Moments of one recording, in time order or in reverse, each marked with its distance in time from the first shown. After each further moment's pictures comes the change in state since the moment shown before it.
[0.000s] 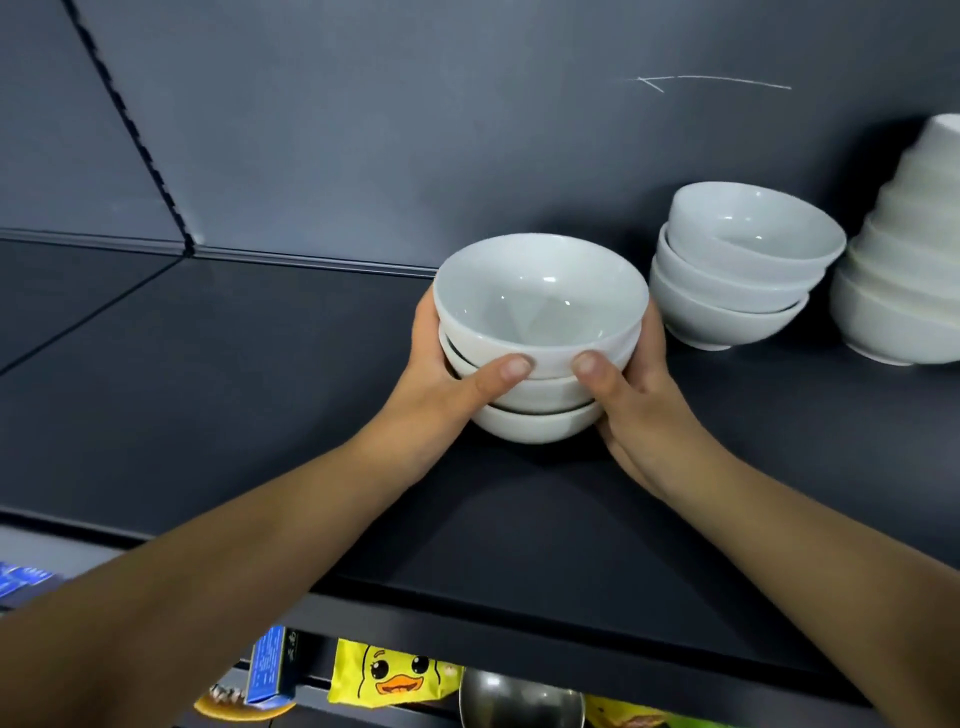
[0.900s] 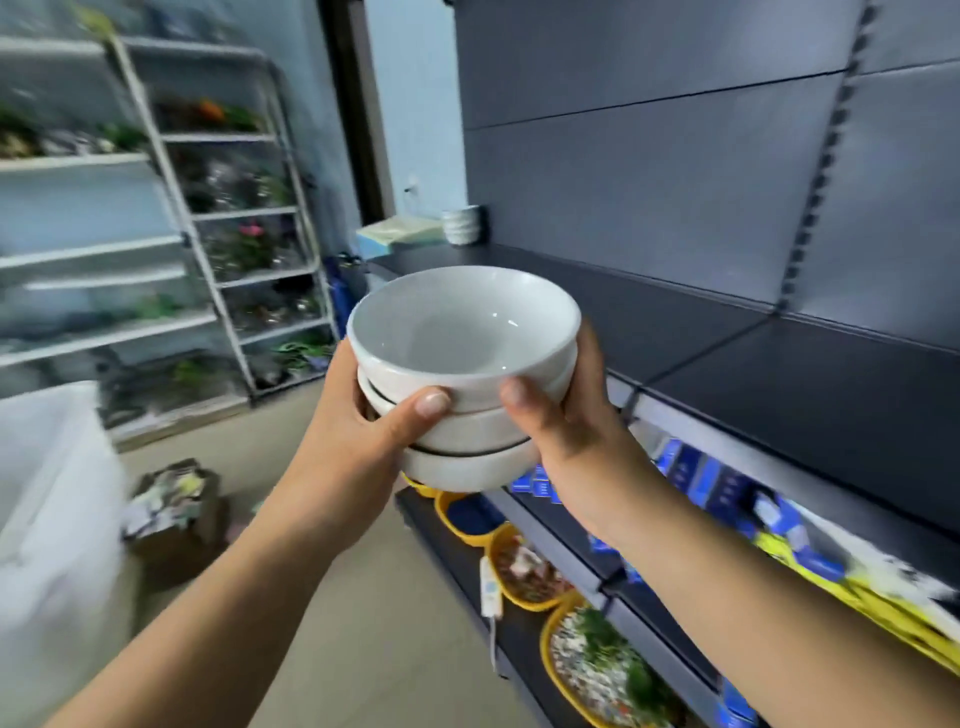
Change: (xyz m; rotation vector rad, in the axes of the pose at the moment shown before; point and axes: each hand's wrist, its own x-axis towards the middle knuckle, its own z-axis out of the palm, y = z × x) left_hand -0.402 0.204 -0.271 0.347 0.792 0.269; right_hand -0.132 -0.066 0.479 0.374 -0.765 -0.127
